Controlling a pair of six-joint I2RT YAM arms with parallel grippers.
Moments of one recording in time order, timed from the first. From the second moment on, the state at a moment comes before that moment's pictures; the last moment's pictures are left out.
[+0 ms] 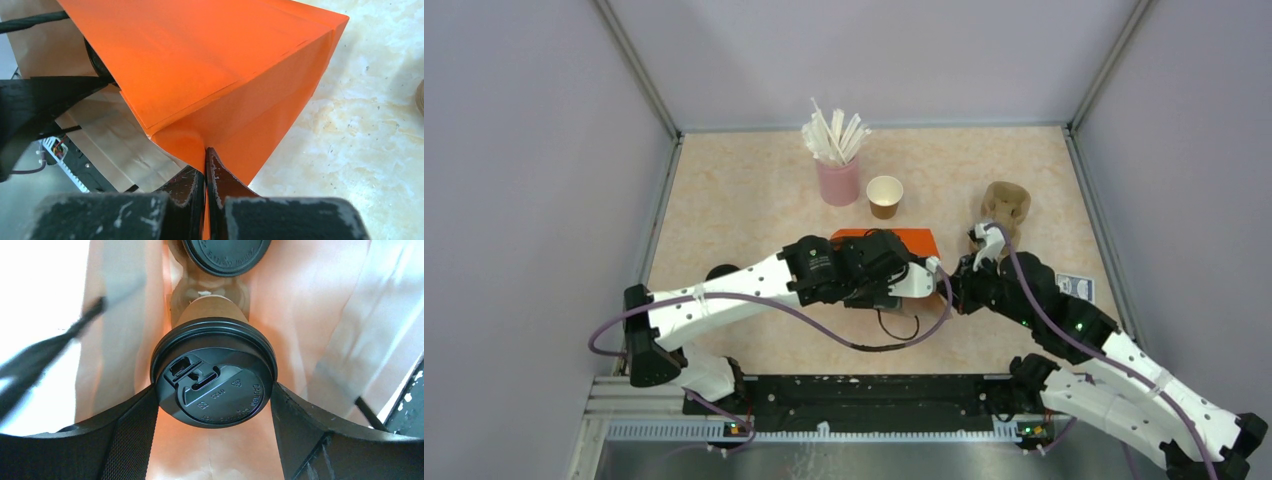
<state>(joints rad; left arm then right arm) -1.20 1.45 1.43 -0.96 -0.35 0.54 0.81 0.61 0.71 -0.55 0.03 0.44</state>
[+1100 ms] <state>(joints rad) -1.19 1.49 1.26 -0.78 -0.44 0.61 0.81 0.64 0.75 -0.51 -0.03 0.36</state>
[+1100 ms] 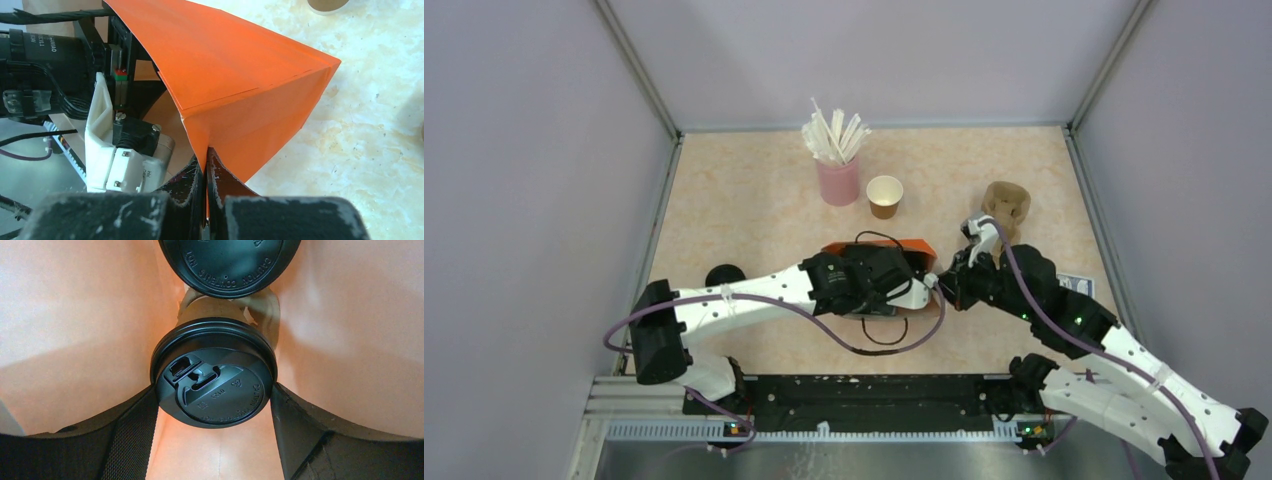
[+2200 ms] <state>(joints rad) -1.13 1.48 1.26 -0.79 -0.33 0.62 0.81 0.50 0.63 -0.48 -0.09 0.31</state>
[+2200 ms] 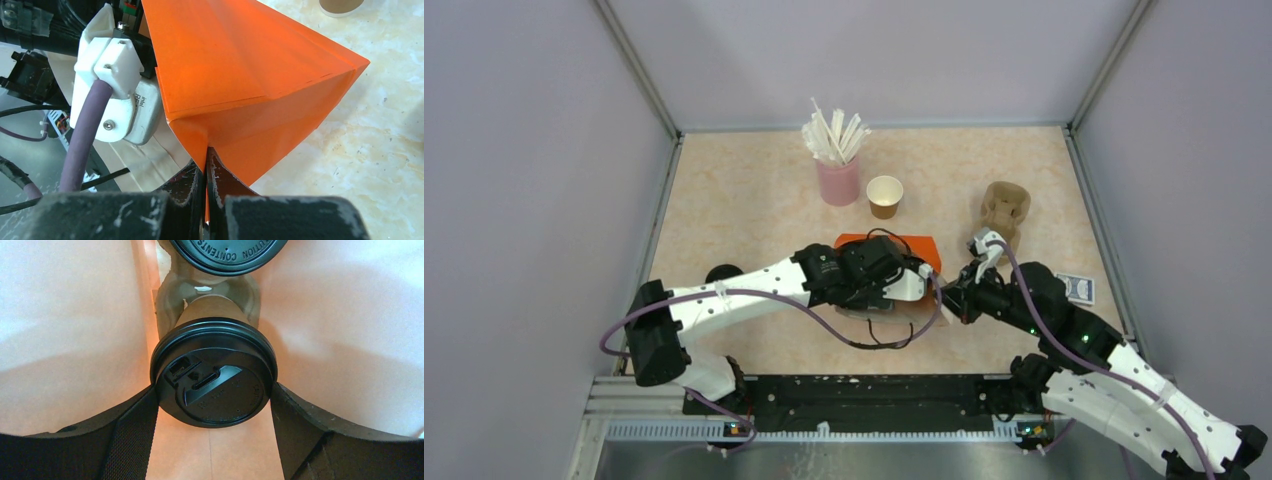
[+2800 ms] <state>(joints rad) -1.12 1.46 1.18 -0.65 -0.34 0.68 0.81 0.50 0.62 -0.47 -0.14 0.30</state>
